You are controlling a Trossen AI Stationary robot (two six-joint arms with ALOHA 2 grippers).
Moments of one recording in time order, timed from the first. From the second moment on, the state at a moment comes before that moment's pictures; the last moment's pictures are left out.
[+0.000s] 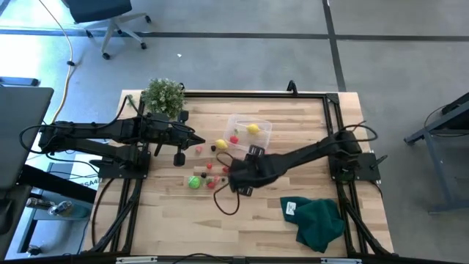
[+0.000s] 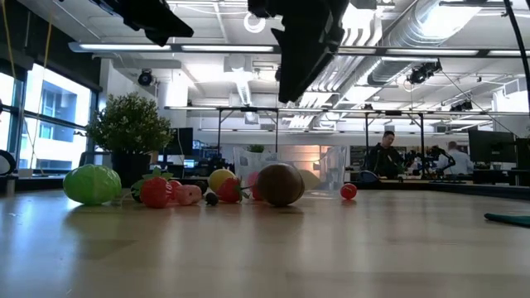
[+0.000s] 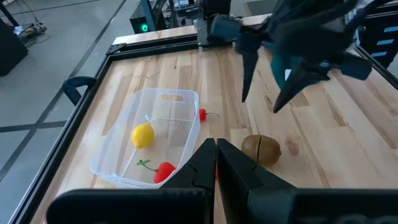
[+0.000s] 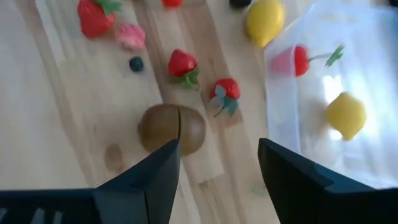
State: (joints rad) left arm 0.19 0.89 0.74 -0.29 0.01 0.18; right arm 0.29 2.00 1.75 -1.06 0.47 0.48
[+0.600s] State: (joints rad) left arm 0.19 0.89 0.74 -0.29 0.01 0.18; right arm 0.28 2.00 1.75 -1.05 0.16 1.23
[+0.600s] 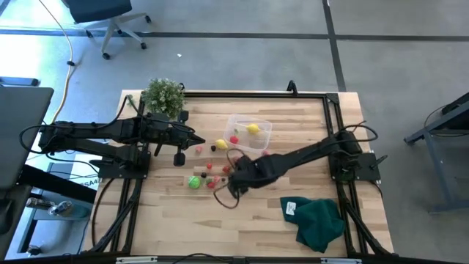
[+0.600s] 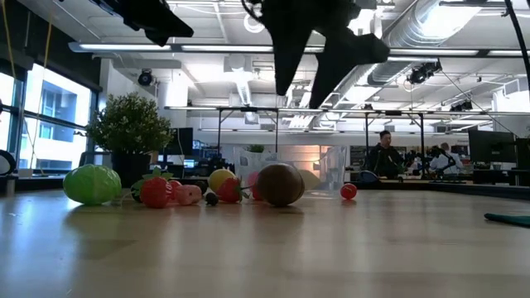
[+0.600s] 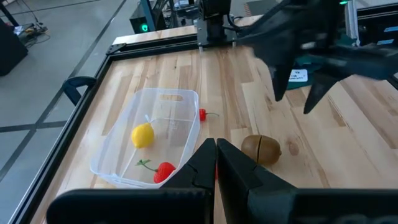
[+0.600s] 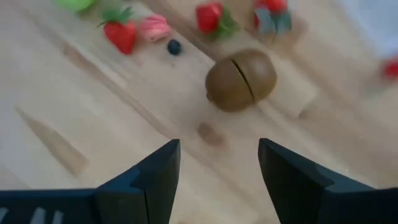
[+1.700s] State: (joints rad) left arm 0.19 0.89 0.74 -0.29 0.01 0.18; right arm 0.13 2.01 1.75 -1.02 0.18 1.64
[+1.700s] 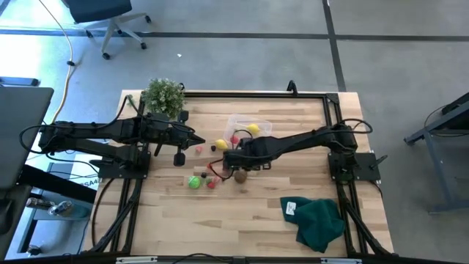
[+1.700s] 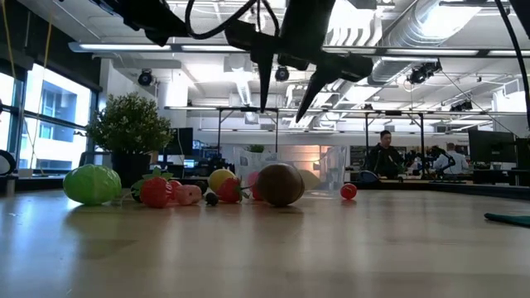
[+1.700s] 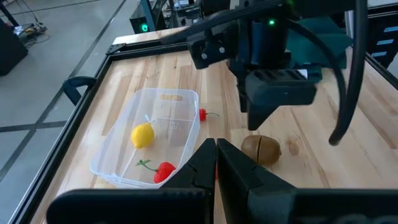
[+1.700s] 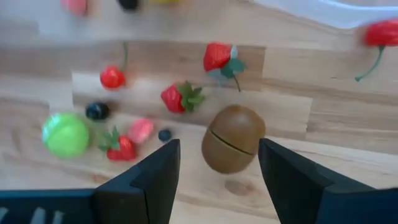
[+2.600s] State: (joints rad) left arm 0.19 0.89 0.74 -0.29 0.01 0.18; right arm 0.16 2.09 1.75 -1.03 0.16 2.00
